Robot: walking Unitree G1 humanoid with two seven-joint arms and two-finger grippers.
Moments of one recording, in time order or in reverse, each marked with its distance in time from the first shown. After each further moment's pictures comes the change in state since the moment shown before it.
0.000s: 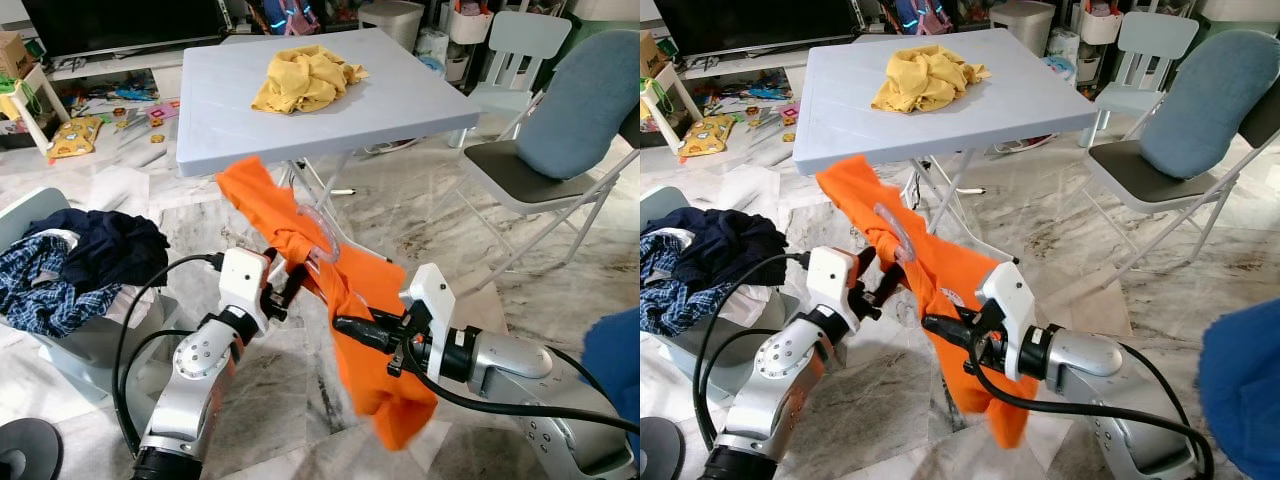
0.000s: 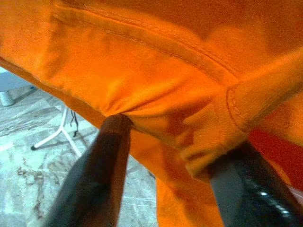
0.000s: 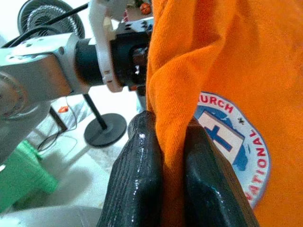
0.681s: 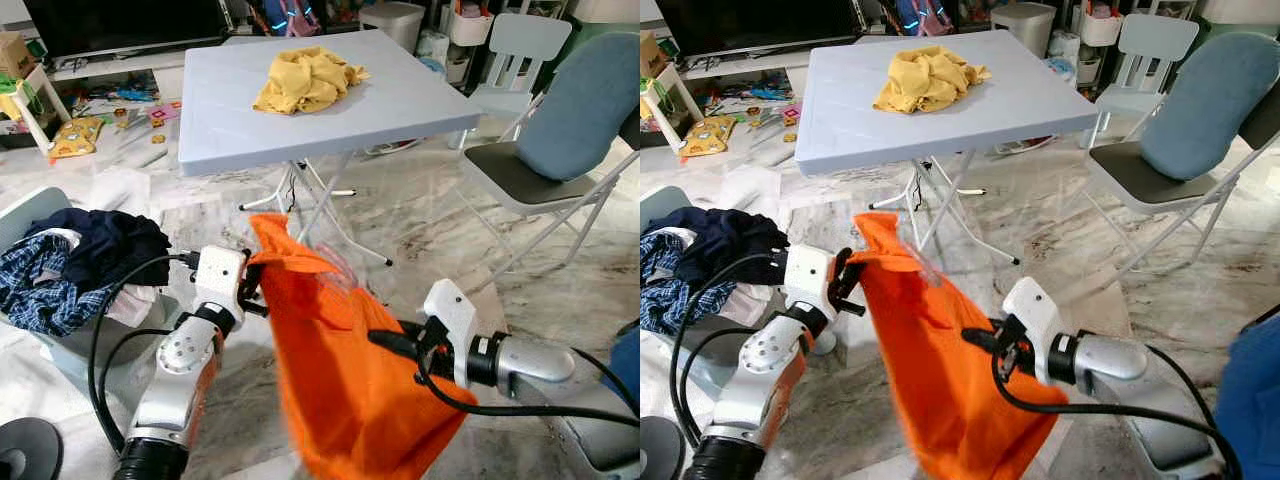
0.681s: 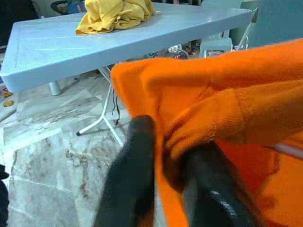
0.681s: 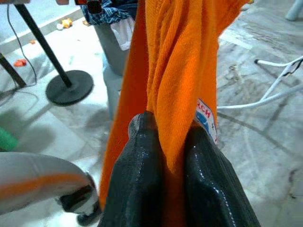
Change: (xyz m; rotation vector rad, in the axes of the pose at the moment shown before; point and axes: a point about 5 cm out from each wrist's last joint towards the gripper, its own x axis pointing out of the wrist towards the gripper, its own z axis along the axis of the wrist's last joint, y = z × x) left arm -0.003 0.027 -0.007 0.055 0.043 0.146; right arm -0.023 -0.026 -0.022 -0.126 0.172 -0.118
